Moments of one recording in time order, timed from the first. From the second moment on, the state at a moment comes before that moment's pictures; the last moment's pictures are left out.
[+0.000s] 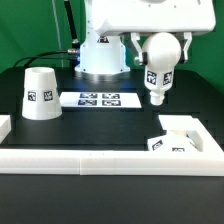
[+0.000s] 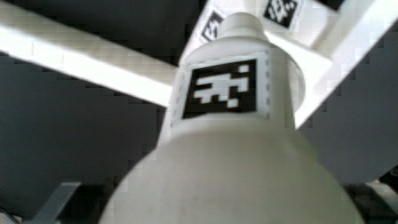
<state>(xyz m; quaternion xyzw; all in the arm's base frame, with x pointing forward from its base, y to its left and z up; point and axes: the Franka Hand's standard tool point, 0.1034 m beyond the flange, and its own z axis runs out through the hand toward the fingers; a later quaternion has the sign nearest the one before) 0.600 0.070 0.154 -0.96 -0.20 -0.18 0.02</state>
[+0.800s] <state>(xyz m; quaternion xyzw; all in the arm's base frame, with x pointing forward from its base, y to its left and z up) 0.616 0.092 0.140 -0.95 -0.23 -0.21 0.01</state>
